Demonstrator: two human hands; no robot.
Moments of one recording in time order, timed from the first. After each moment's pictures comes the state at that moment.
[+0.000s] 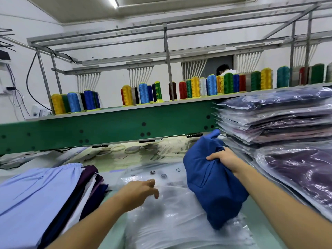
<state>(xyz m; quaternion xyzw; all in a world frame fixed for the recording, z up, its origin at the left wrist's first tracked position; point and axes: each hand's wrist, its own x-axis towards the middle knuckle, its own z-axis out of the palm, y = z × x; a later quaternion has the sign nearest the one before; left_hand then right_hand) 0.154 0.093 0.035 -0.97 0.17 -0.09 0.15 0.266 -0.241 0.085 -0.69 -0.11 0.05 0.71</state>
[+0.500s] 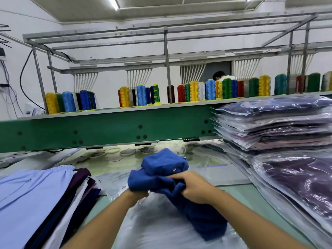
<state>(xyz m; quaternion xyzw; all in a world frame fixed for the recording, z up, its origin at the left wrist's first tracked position) 0.181 0.057 0.043 -0.83 -0.09 -0.08 -0.55 0.218 -0.170 0.059 -0.87 -0.42 -0.06 0.26</state>
